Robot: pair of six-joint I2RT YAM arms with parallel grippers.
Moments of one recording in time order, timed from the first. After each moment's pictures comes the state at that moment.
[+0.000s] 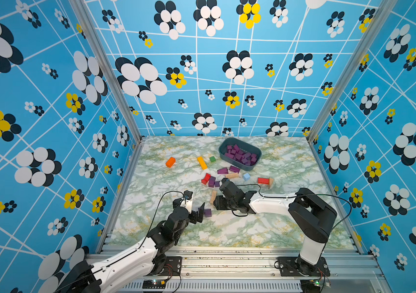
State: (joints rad) left arm -0.76 0.78 0.16 0.20 -0.37 -0.19; right arm 0.91 1.83 1.02 -0.12 0.02 0.72
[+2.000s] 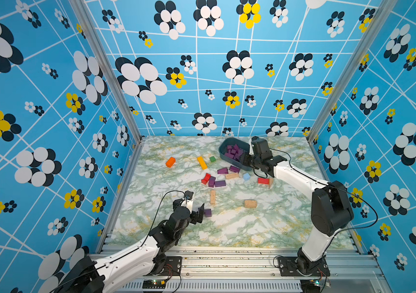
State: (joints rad) left arm -0.76 0.82 0.16 0.20 -0.38 -0.20; right arm 0.42 1.83 1.41 -0.27 -0.04 0.54
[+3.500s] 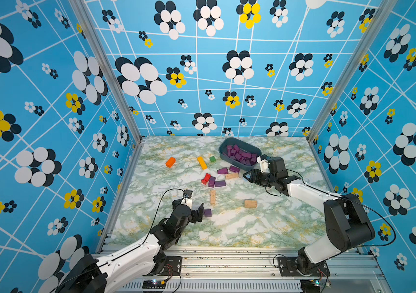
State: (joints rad) left arm -0.73 0.86 0.21 0.12 -0.37 -0.27; right arm 0.33 1.58 0.86 0.01 -0.40 0.58
